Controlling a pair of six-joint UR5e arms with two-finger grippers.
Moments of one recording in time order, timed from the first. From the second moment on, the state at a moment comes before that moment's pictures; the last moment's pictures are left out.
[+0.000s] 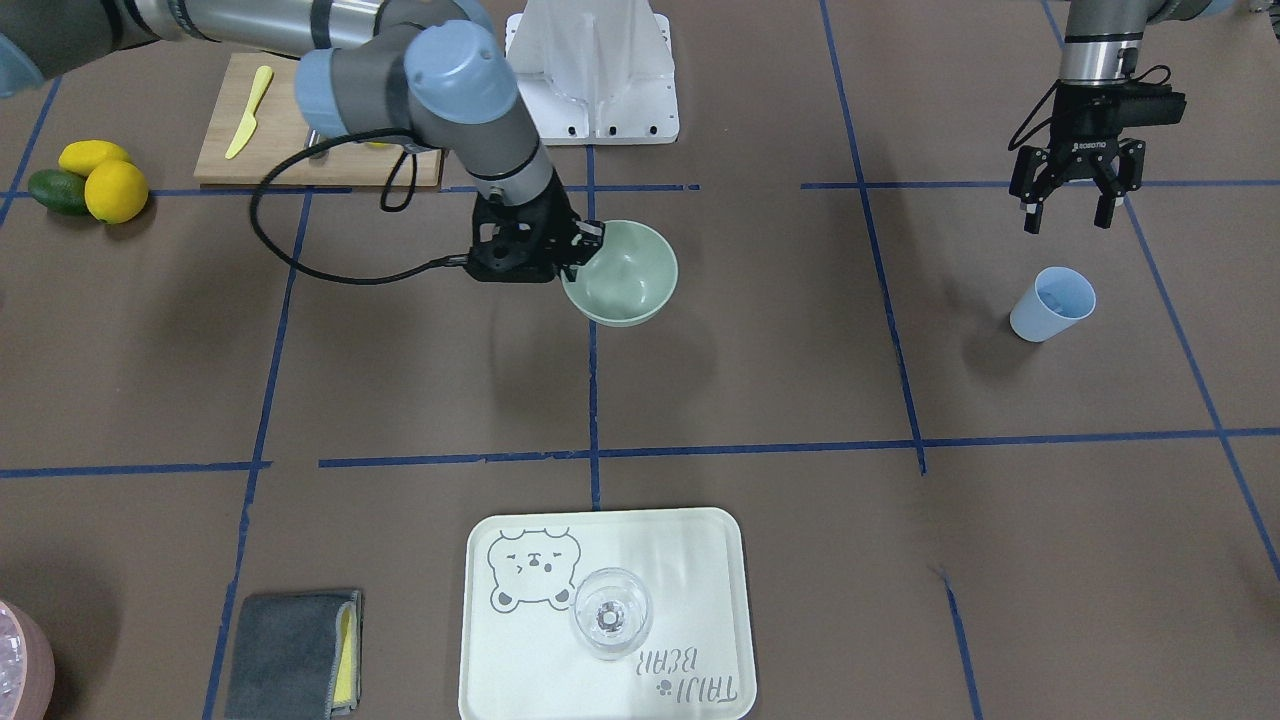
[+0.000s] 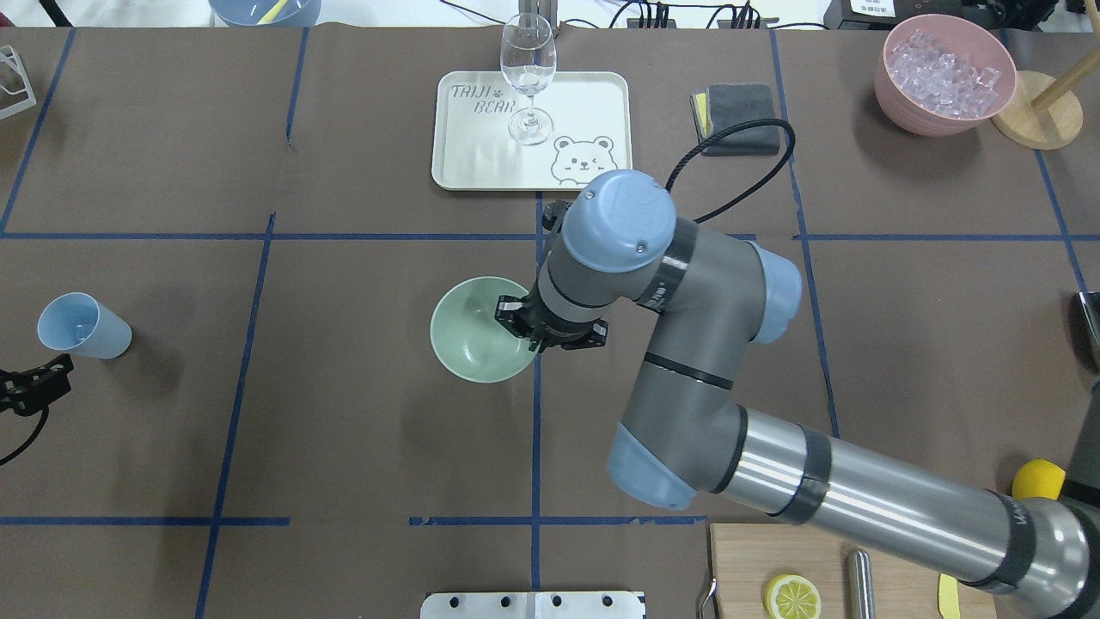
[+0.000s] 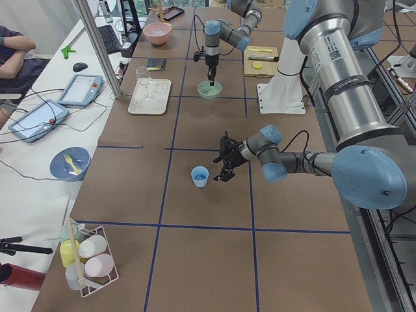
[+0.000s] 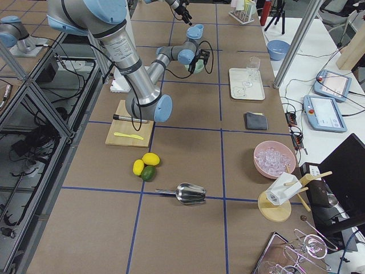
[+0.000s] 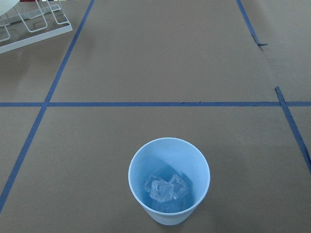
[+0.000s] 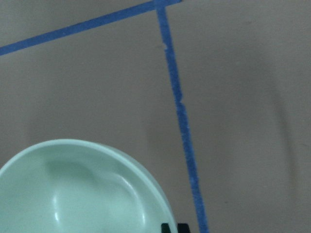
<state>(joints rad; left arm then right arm) -0.34 -1.04 -1.97 -2.58 -1.03 -1.34 0.49 -0.78 1.56 -1.43 1.97 1.49</state>
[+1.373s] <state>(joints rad) -0.26 -1.20 -1.78 -2.58 -0.77 -1.40 0.44 -0.54 1.24 -1.34 1.86 1.51</state>
